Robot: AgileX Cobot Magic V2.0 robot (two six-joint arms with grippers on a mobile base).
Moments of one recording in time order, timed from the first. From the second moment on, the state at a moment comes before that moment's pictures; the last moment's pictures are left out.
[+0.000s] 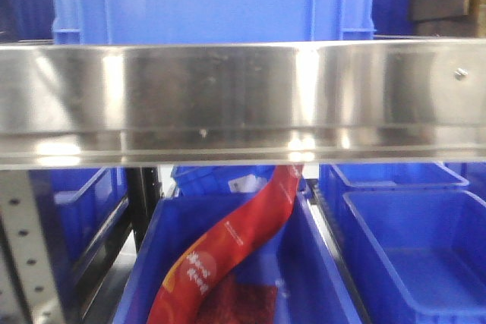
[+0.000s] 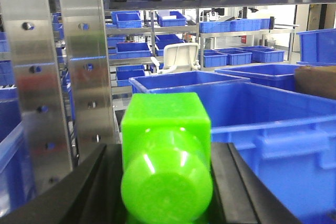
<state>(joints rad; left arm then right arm) -0.15 0.38 -0.75 -0.14 0.36 0.19 0.39 0.47 -0.83 0.10 0.43 -0.08</state>
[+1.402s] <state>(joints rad) -0.15 0.38 -0.75 -0.14 0.36 0.19 0.39 0.47 -0.83 0.10 0.43 -0.08</state>
